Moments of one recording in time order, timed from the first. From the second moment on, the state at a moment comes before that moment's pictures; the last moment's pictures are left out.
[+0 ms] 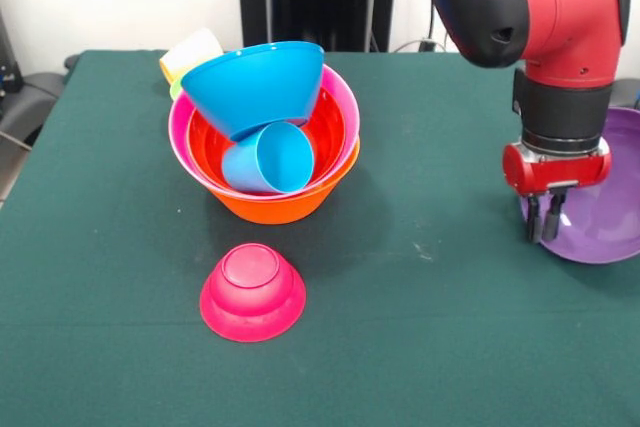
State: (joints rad) arm -0.02 -0.36 0.26 1.38 -0.63 0.34 2.20
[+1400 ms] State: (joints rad) arm 0.01 -0.39 0.22 1.38 -0.63 0.39 2.20
